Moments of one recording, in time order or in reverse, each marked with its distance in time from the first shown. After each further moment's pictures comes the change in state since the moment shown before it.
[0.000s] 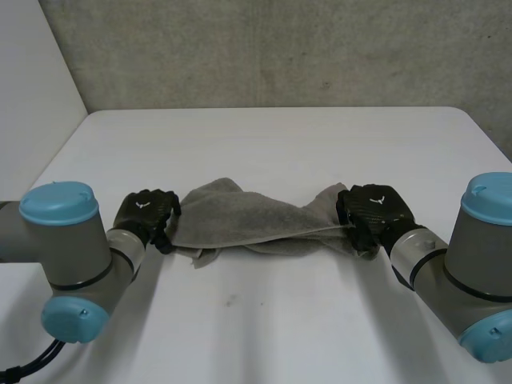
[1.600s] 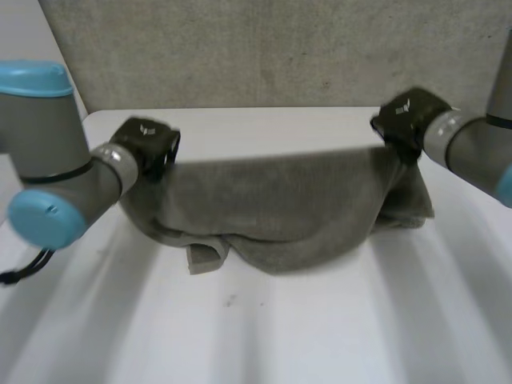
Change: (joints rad) left arm -0.005 -0.020 0.567 -0.496 0.079 0.328; right arm -0.052 0.162 -0.829 0.683 0.076 -0.628; left_hand 0.612 0.634 0.634 0.634 0.629; right_hand 0.000 0.008 0.008 0.000 0.001
